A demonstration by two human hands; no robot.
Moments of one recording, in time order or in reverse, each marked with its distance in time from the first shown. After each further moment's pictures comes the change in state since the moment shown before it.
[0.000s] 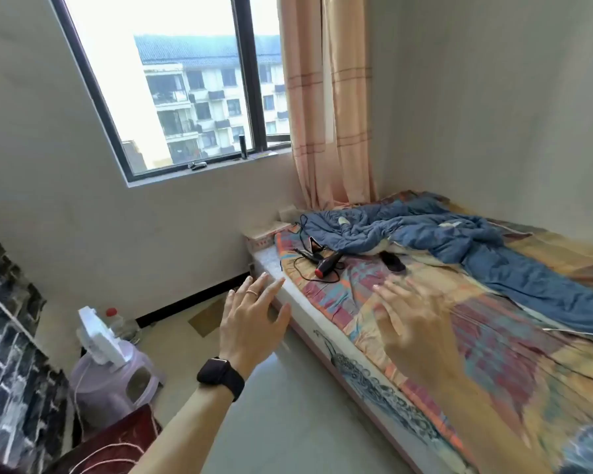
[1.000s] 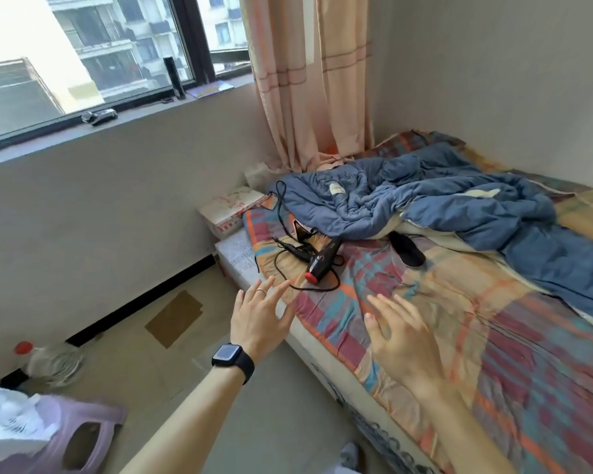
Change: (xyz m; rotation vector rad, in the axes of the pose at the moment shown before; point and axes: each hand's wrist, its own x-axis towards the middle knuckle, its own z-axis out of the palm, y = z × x) left_hand 0.356 -0.148 0.314 0.029 -0.442 -0.022; right_hand 0.316 0.121 0.317 0.092 -0.295 0.339
